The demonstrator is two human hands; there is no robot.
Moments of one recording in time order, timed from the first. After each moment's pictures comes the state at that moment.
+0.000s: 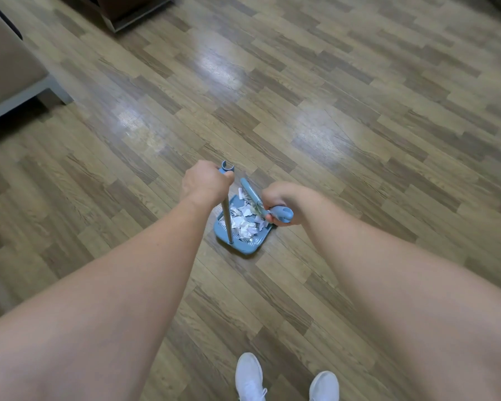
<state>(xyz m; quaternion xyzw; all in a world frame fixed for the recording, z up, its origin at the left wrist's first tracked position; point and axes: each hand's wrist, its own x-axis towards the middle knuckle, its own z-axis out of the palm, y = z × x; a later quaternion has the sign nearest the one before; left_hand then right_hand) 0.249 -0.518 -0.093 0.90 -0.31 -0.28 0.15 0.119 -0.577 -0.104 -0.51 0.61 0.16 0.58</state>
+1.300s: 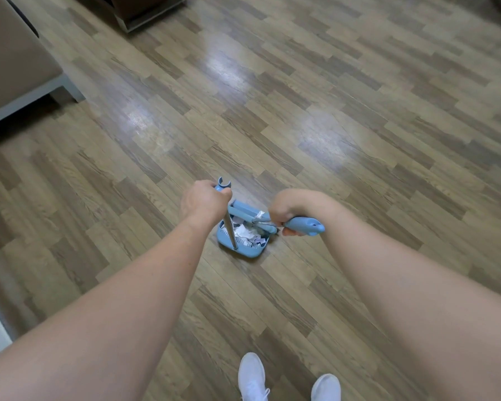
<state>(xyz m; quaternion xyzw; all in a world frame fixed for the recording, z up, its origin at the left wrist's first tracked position) 0.260 -0.479 -0.096 0.90 -0.26 -0.30 0.19 0.129 -0.559 -0.062 -0.71 0.47 0.38 0.36</state>
